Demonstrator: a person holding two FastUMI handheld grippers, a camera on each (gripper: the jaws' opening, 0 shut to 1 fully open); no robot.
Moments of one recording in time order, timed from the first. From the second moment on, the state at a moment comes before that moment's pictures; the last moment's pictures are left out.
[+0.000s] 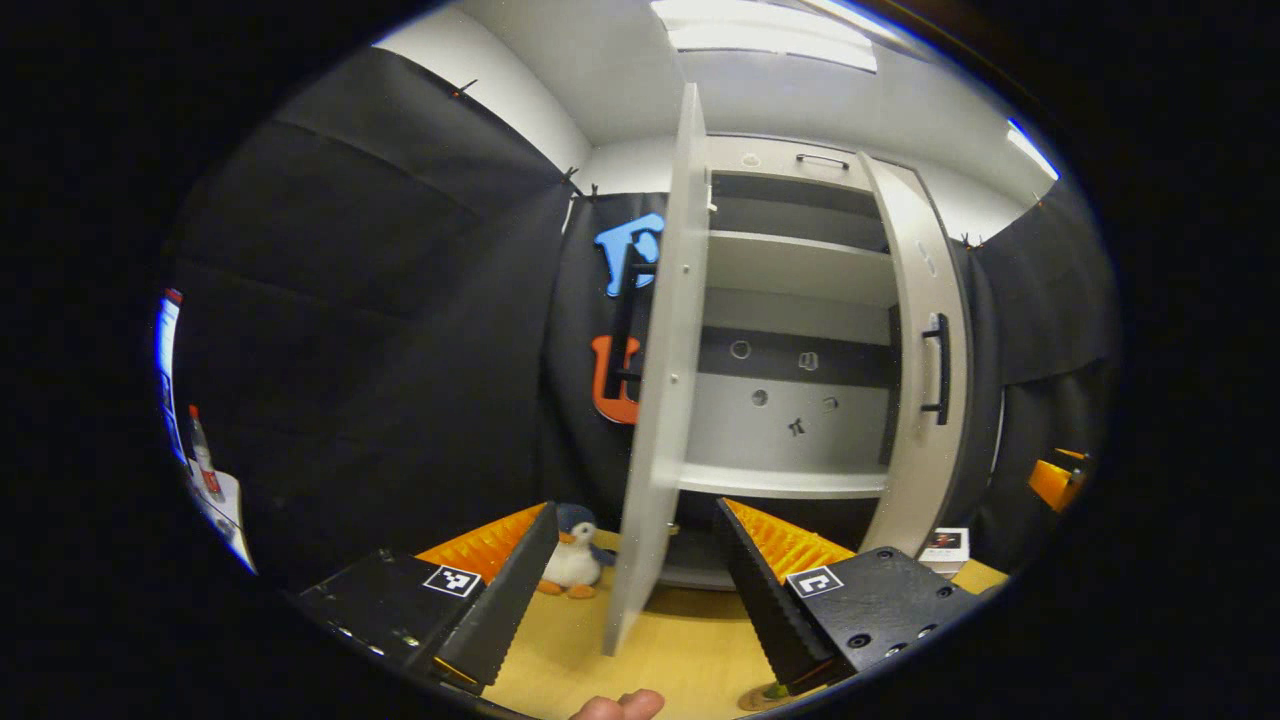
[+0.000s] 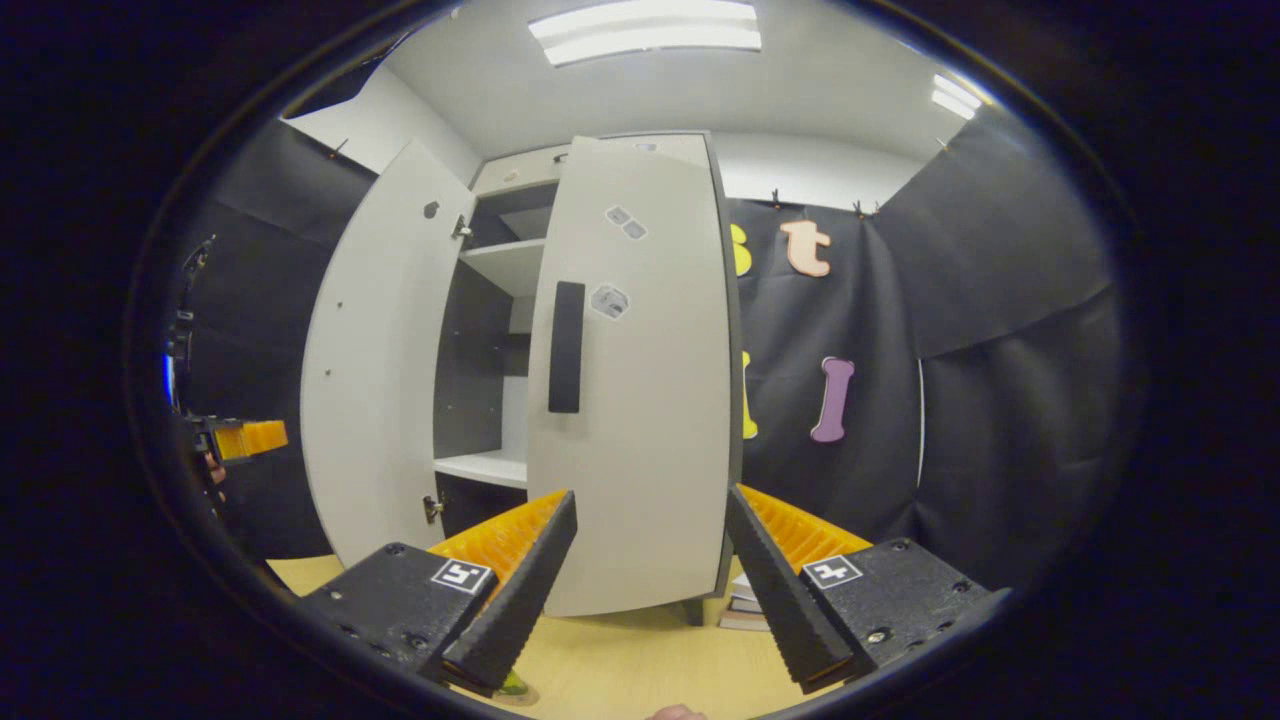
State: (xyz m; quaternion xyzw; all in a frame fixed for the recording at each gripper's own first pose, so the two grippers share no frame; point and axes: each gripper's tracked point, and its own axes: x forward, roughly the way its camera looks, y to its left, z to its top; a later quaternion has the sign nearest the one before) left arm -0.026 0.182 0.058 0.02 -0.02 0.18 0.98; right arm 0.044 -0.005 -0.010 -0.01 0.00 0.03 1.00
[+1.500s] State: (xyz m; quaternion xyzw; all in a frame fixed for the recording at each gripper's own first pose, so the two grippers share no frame) left arm 0.042 0.212 0.110 0.06 -0.03 0.16 0.98; right arm 0.042 -0.058 -0.023 0.03 0.01 0.00 1.00
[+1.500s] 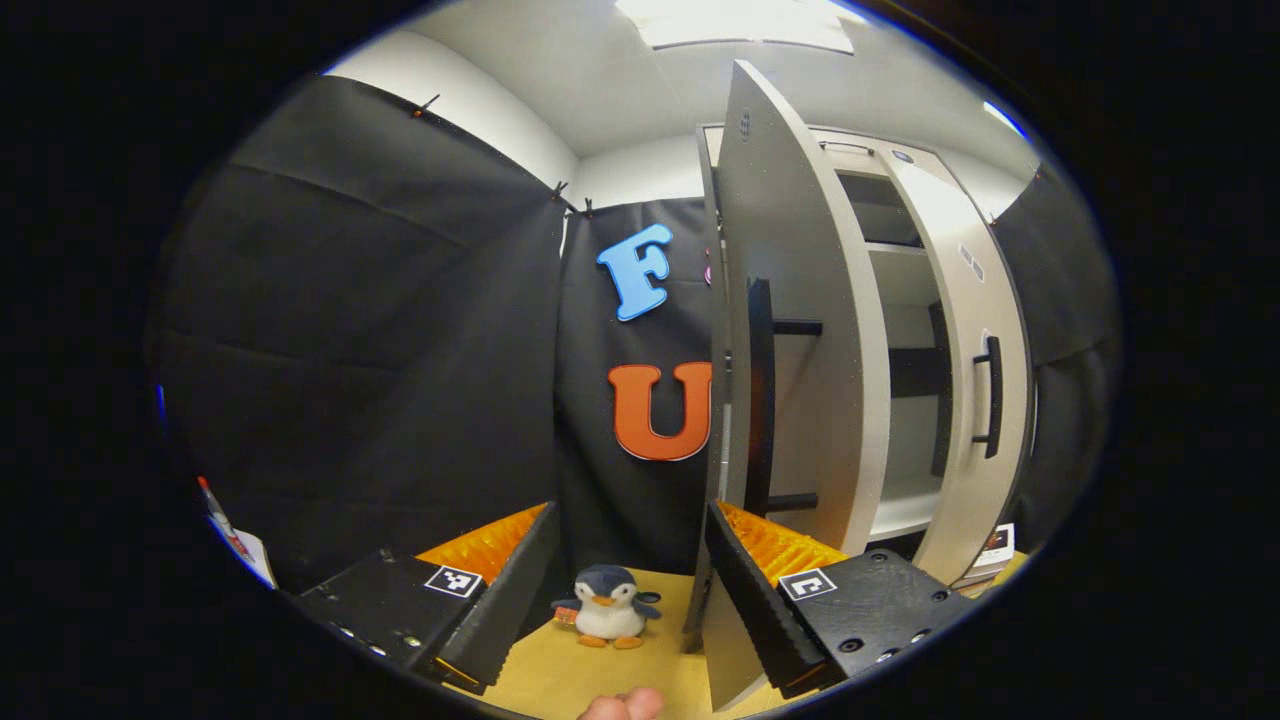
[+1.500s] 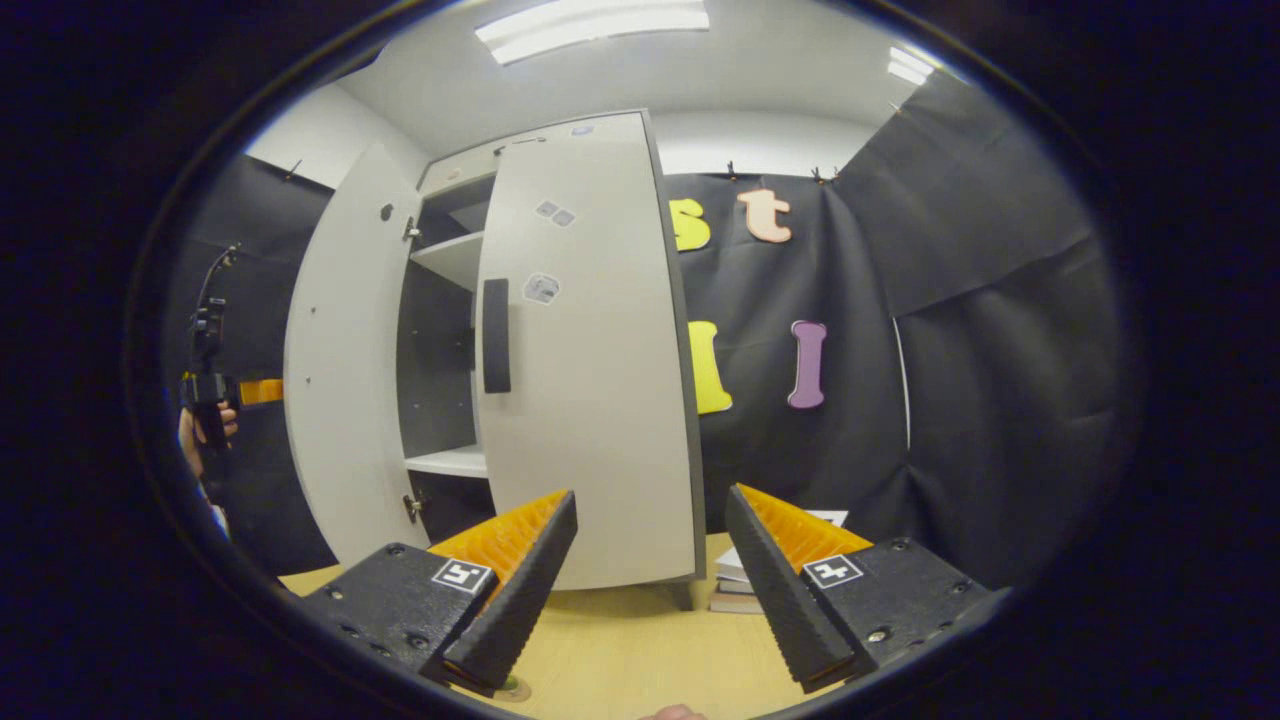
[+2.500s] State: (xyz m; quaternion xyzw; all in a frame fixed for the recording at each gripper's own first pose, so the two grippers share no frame) left arm 0.060 0.121 0.095 0.02 -0.05 0.05 1.00; right arm 0.037 -0.045 -0.003 0.03 0.00 0.01 1.00
